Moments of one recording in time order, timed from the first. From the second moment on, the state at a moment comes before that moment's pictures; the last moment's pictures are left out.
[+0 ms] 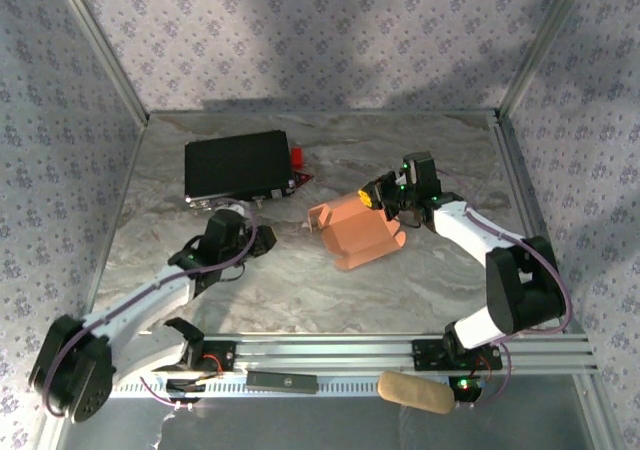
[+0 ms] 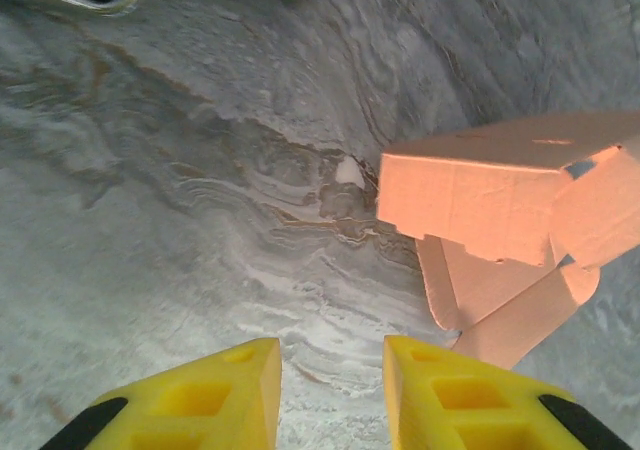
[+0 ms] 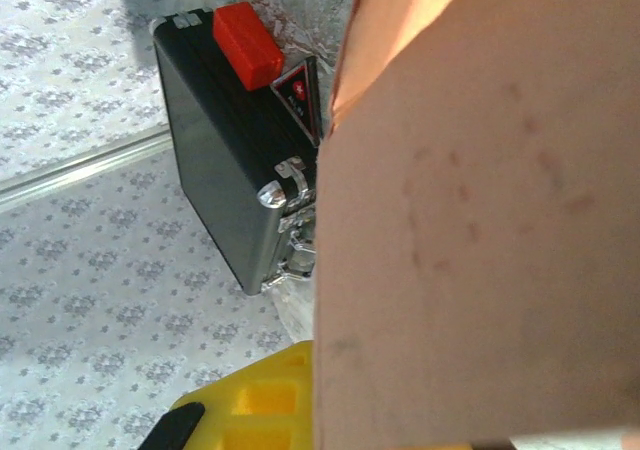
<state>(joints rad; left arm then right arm) -0.57 1.05 0.51 -0.13 0.09 -0.83 0.31 1.50 0.88 -0.05 -0.55 1.39</state>
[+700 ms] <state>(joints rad) -0.56 1.44 0.68 0.05 0.17 -0.59 0.28 1.67 0.96 0.08 -0.62 1.27</state>
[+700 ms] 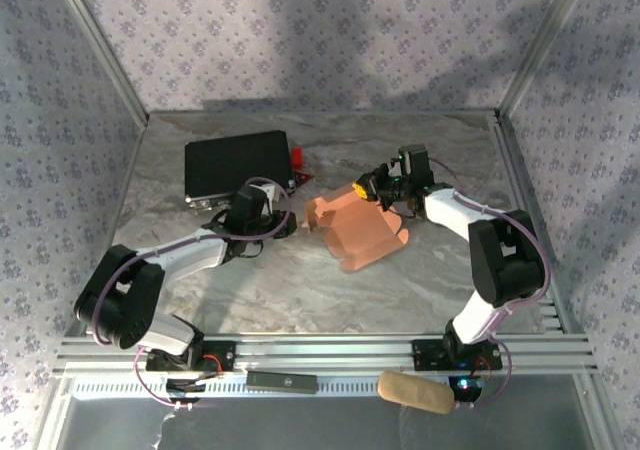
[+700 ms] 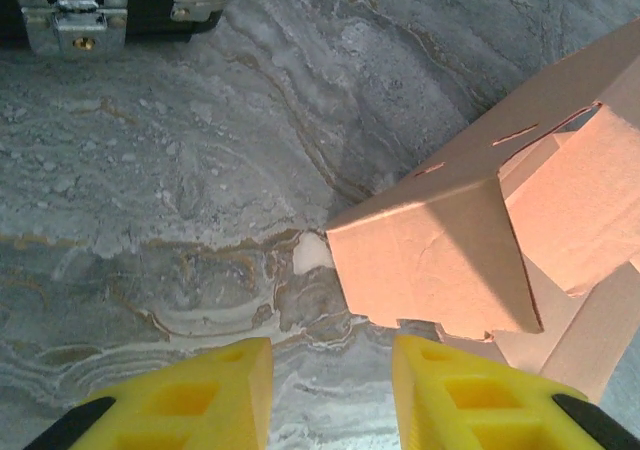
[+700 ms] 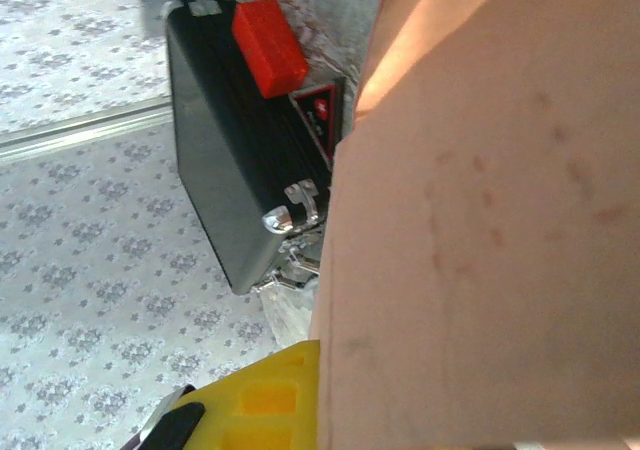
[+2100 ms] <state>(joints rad) -0.68 1.70 0.67 0.53 0.19 -0.33 0.21 1.77 0.83 0.51 -0.75 1.24</state>
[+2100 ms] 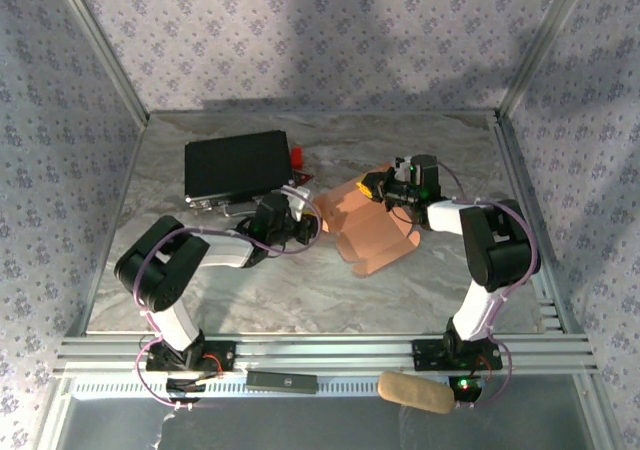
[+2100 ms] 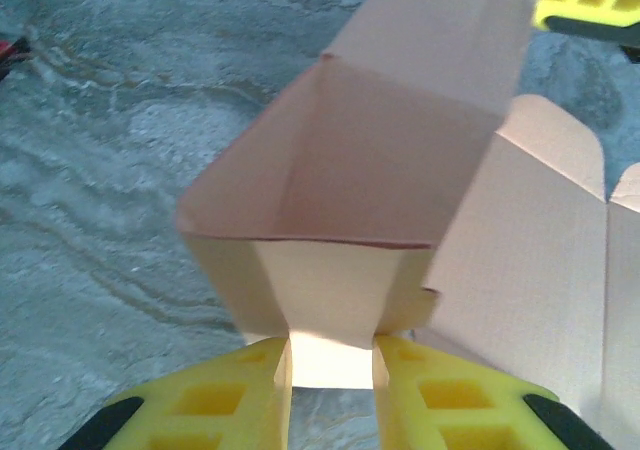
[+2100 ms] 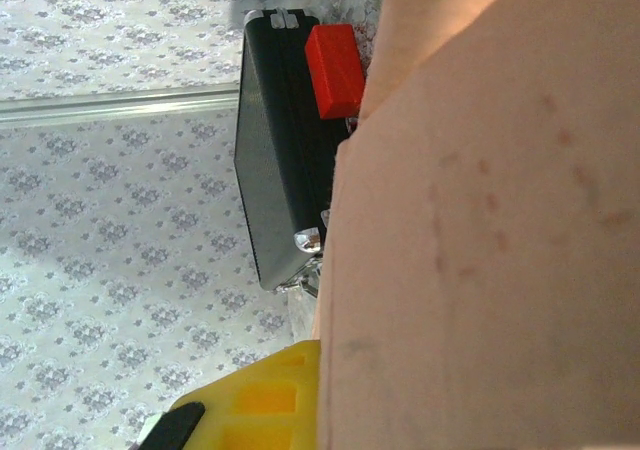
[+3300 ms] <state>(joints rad) -0.59 1.67 0.48 0.69 0.32 -0.31 0.14 1.73 0.83 0.46 -0.89 1.24</state>
